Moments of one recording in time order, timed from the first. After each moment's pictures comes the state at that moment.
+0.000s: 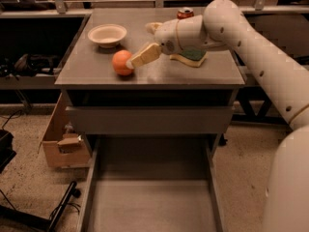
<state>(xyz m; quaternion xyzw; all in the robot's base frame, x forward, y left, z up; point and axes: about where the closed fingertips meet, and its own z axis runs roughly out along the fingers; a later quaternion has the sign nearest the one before) 0.723 0.044 0.911 -0.52 0.63 0.30 0.49</state>
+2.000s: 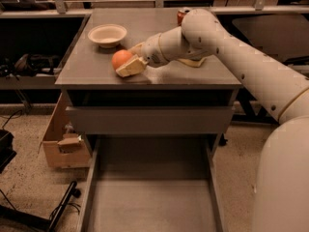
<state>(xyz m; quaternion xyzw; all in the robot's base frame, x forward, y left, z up) 0.715 0.080 0.857 -0.55 0.66 0.27 0.43</state>
